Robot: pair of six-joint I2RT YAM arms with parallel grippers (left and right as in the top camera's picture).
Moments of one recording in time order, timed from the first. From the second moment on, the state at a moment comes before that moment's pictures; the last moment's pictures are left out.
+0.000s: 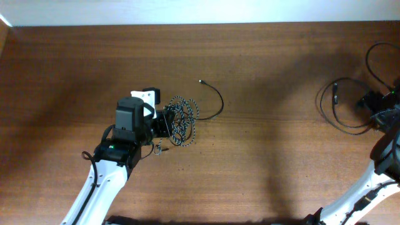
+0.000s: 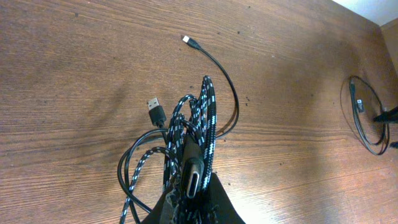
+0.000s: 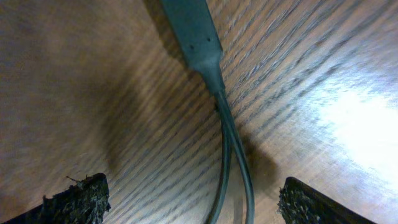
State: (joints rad) left arm -0.18 1.19 0.71 -0.25 0.31 -0.38; right arm -0.62 2.24 1.70 -0.93 0.01 0.28
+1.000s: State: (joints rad) left arm -0.18 1.19 0.71 -0.25 0.30 -0.44; right arm -0.30 1.89 3.14 -1.54 -0.81 0.44
